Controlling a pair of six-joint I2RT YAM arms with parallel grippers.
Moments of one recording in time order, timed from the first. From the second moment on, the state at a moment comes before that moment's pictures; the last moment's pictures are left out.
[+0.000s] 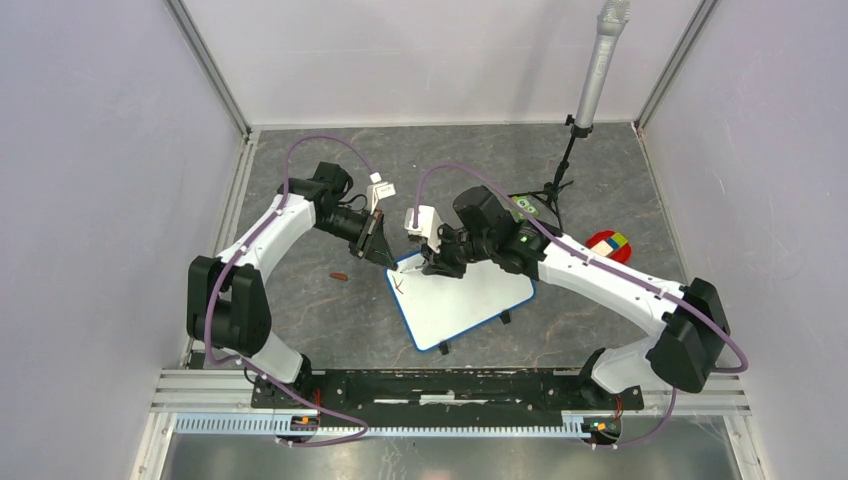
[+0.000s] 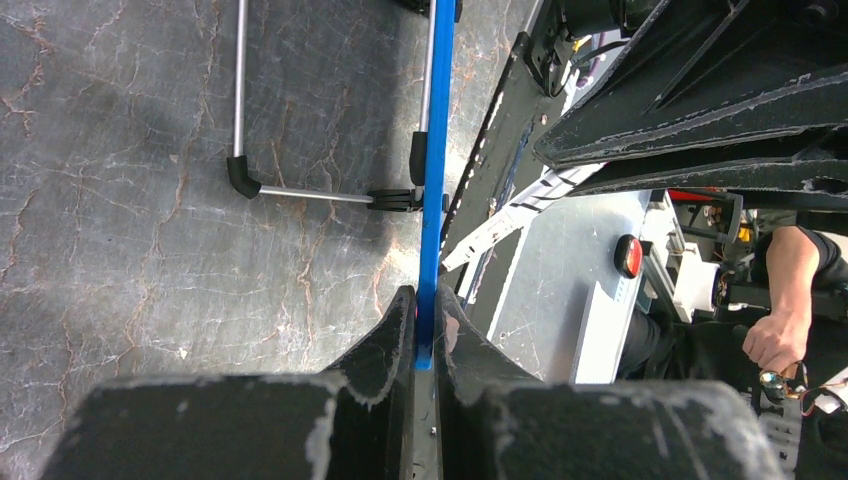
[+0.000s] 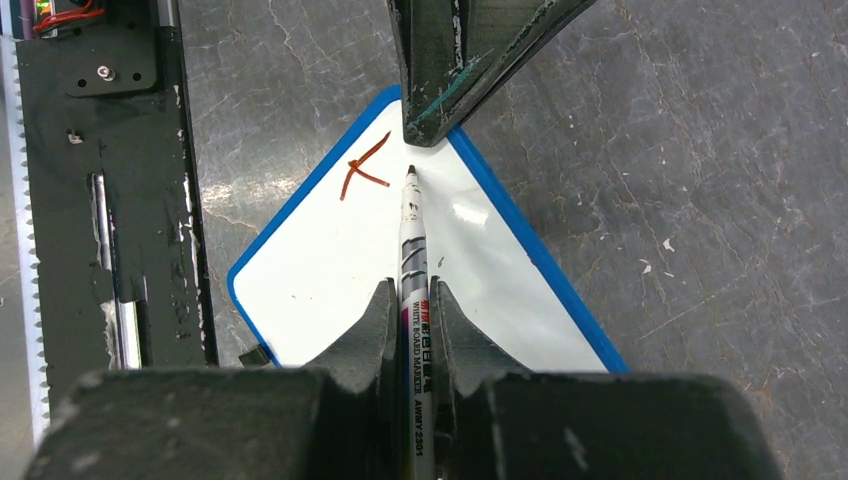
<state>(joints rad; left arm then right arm) -0.26 1.57 1.20 -1.01 1.02 0.35 0.87 1.42 1.17 -0.42 -0.42 -0.38</state>
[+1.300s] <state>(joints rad) -0.26 1.57 1.20 -1.01 1.02 0.35 0.88 1.39 1.12 -0.40 -0.46 -0.35</state>
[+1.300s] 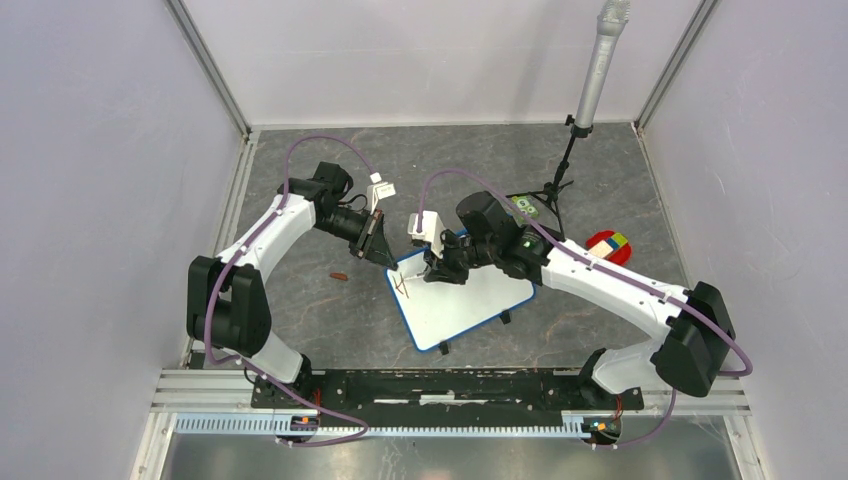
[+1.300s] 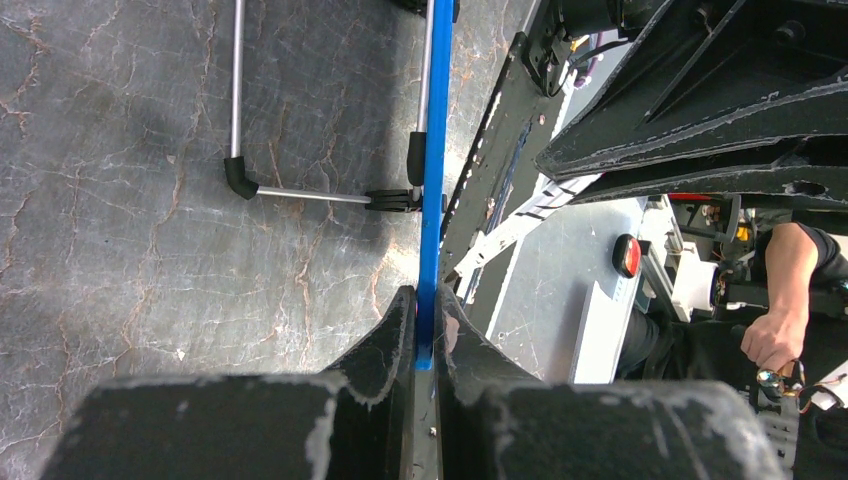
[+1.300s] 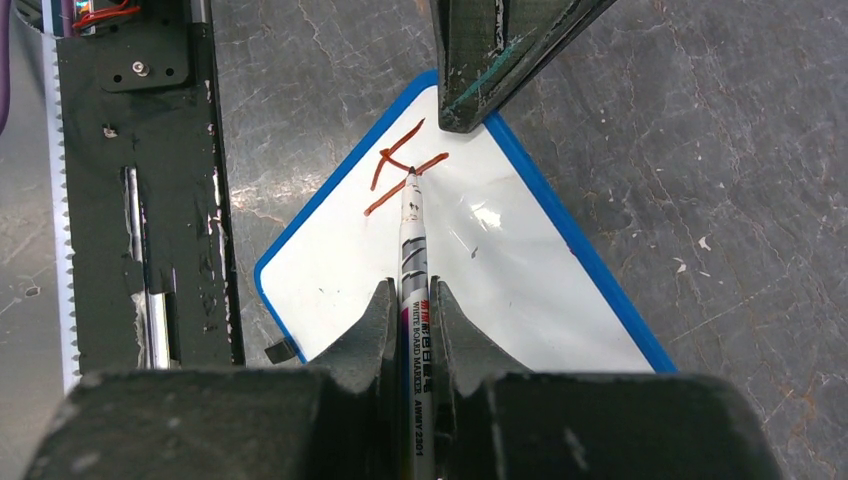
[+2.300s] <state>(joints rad) -0.26 1.57 1.20 -1.01 1.01 0.35 0.83 1.39 1.09 -0.43 -0.47 -0.39</state>
